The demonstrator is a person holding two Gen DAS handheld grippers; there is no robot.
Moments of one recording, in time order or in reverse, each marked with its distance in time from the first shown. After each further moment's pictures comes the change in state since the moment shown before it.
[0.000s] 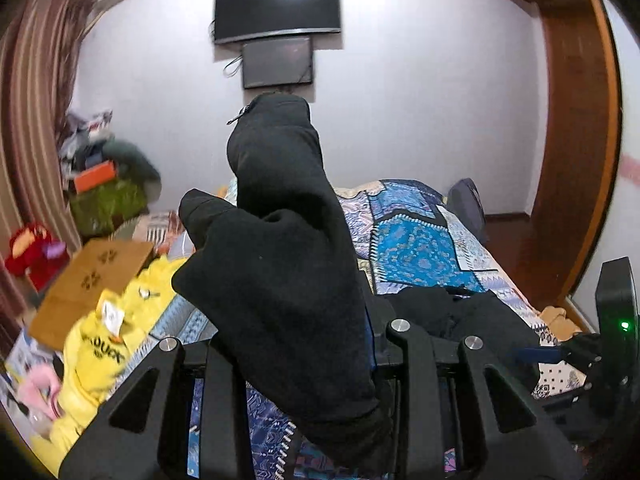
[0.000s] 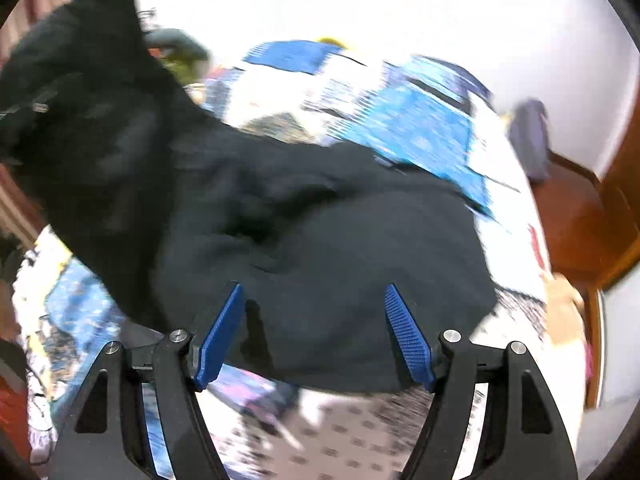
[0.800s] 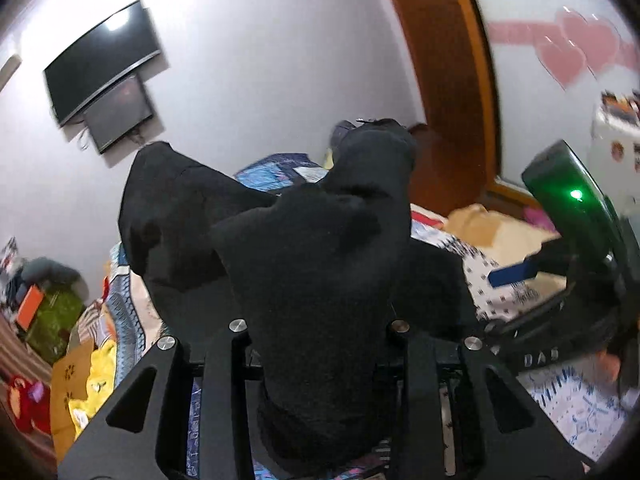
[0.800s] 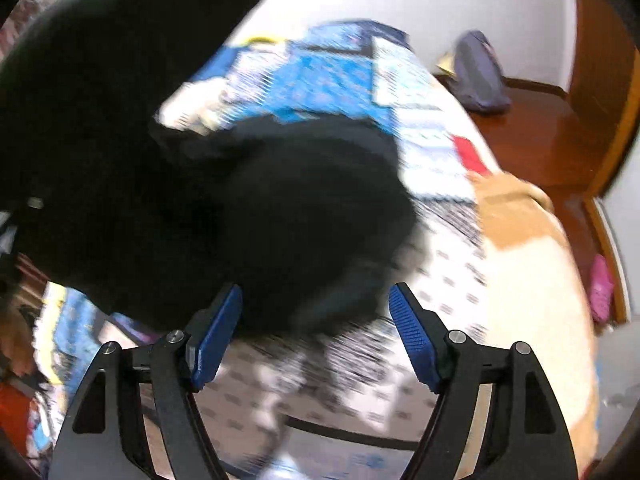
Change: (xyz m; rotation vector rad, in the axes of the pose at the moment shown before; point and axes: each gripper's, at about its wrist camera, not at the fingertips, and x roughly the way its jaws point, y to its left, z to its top) left arm 0.011 -0.146 -0.039 0.508 0.073 -0.297; right arm -0.022 -0.110 -0.071 0.262 0.026 0.002
